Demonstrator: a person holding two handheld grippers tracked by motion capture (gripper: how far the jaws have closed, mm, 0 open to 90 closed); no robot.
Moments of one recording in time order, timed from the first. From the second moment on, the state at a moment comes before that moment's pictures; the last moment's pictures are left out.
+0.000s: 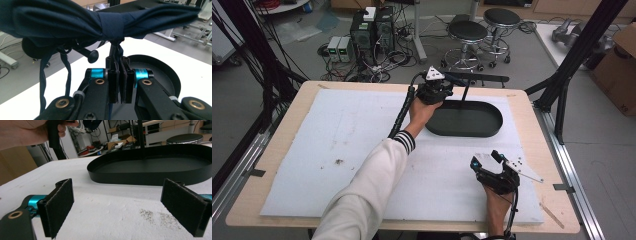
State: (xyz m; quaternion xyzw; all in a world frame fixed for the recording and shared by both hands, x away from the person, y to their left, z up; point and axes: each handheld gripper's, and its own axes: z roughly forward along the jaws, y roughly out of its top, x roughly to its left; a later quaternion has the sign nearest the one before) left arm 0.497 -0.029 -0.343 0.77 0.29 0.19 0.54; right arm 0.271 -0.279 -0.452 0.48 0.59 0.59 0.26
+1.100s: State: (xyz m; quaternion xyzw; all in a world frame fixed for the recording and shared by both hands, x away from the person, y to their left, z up) left arm 0.485 -0.008 -0.354 0.75 0.29 0.22 0.55; right arm 0.271 -0.279 -0.452 0.48 0.59 0.59 0.26
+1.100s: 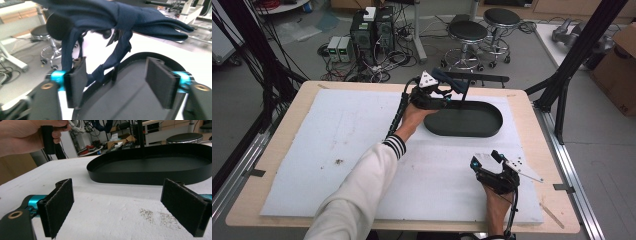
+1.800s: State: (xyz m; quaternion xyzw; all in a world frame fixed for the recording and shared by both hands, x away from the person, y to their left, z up) left arm 0.417 0.129 -0.365 0.75 0.24 0.21 0.58; right arm 0.270 -0.279 -0.452 0.48 0.59 0.59 0.26
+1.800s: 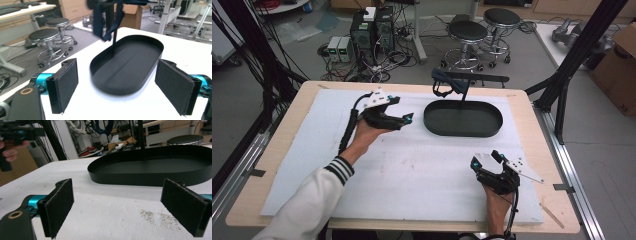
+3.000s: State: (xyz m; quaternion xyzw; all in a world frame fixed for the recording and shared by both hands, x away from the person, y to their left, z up) left arm 0.293 0.315 -0.454 0.64 0.31 0.31 0.63; right arm 0.266 -0.274 -0.452 0.47 0.59 0.59 0.29
